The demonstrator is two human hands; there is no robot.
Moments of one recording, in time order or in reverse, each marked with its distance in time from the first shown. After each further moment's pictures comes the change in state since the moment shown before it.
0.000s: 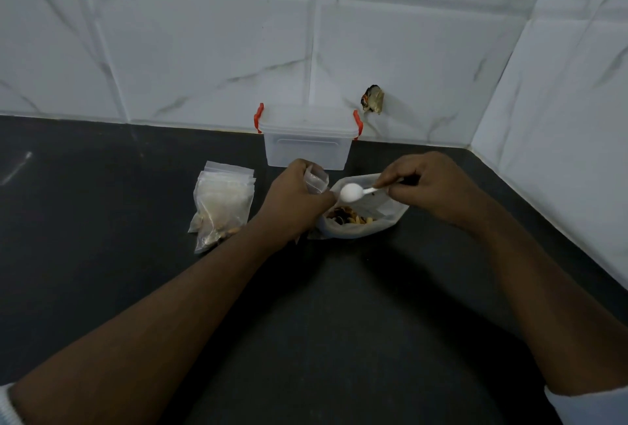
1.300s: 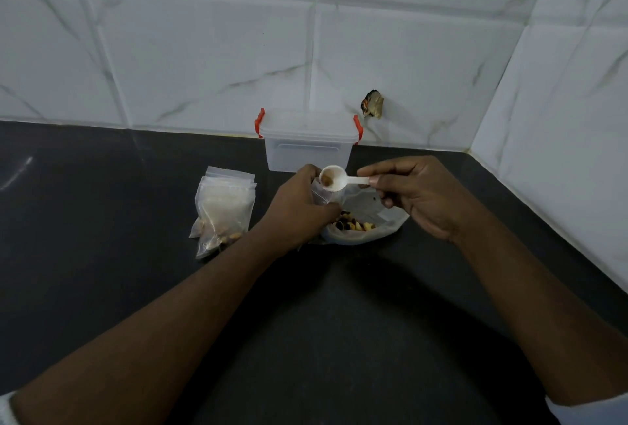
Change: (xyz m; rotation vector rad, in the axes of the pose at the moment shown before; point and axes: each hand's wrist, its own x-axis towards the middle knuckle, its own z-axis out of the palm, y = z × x) left_hand -0.006 0.003 0.000 0.073 -0.068 0.078; right_hand 0.005 -0.010 0.021 0.744 0.035 0.222
